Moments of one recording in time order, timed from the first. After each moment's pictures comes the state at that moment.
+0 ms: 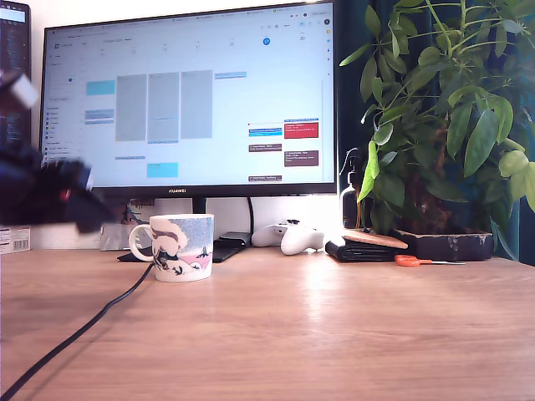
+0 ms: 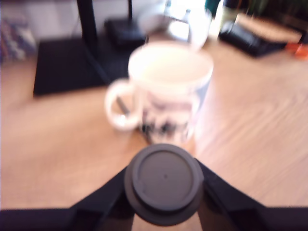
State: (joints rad) arm -0.23 1.47 0.41 0.77 0.29 0.00
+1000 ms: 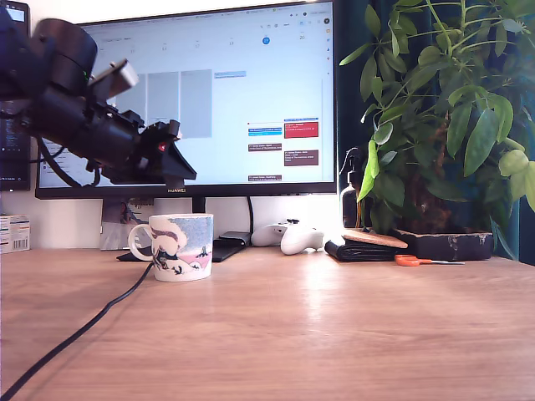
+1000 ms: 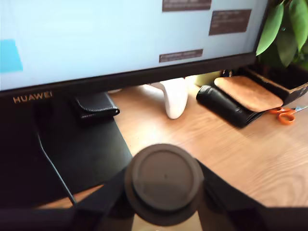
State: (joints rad) arm -0.27 1.79 1.03 0.40 0.41 -0.02
